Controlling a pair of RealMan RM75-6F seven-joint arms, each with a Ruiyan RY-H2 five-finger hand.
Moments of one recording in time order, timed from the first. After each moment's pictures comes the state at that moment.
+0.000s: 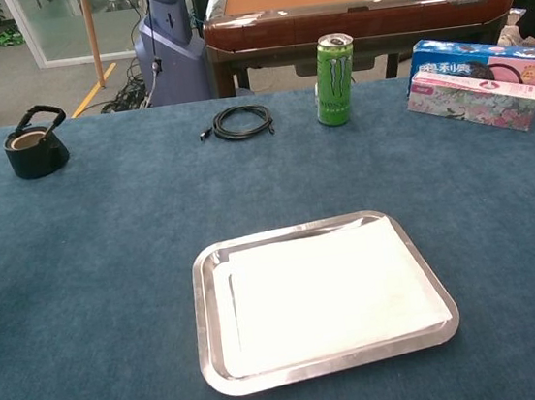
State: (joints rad) left arm -0.30 -1.42 -0.07 -1.51 1.50 1.52 0.35; right arm 0.01 -1.16 0.14 -1.52 -1.61 1.75 0.00
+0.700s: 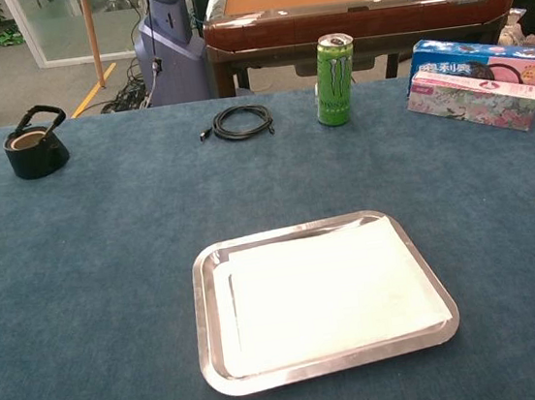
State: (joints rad) left arm -0.16 -1.21 -0.03 -1.60 1.52 1.61 0.07; right arm 0.02 -1.11 0.13 -1.68 -1.41 1.57 -0.22
